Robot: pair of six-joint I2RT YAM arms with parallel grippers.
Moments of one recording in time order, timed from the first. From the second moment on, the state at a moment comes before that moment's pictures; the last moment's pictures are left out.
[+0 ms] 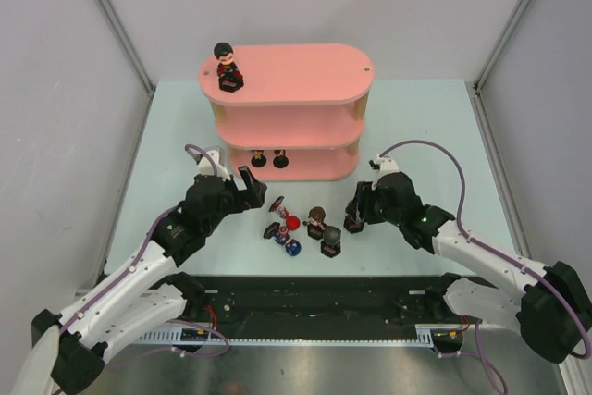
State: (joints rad) left arm -0.62 0.77 0.60 -0.29 -0.28 -0.61; right arm 0.67 1.07 0.57 -0.16 0.03 0.50
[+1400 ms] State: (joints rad) left arm -0.62 0.72 0.60 -0.36 -0.33 -0.63; right arm 0.55 1.30 1.19 -0.19 0.03 0.41
